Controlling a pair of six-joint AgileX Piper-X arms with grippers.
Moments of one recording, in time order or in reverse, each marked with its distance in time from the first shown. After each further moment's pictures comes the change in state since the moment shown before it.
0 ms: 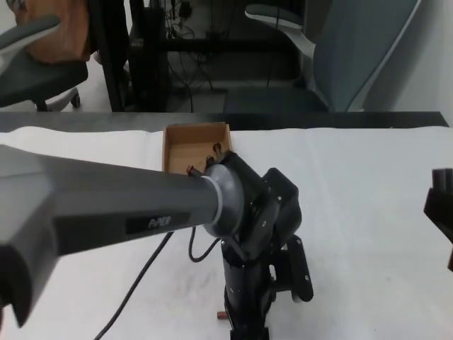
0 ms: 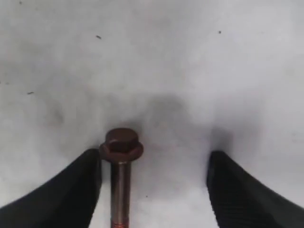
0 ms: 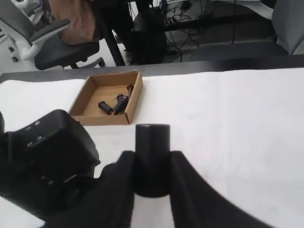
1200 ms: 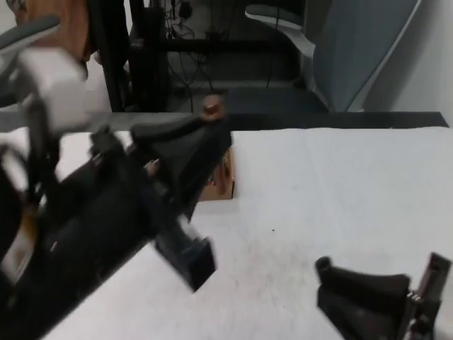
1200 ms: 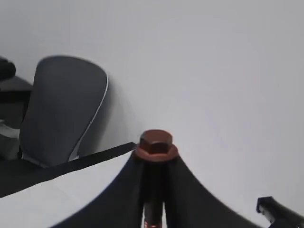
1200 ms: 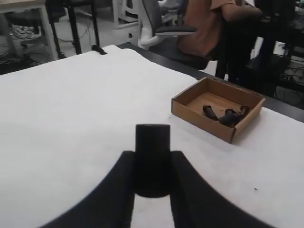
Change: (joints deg) left arm 2.4 -69.4 46.8 -69.4 0.0 -51.6; right arm 16.8 4.0 20.9 -36.3 -8.8 -22.4
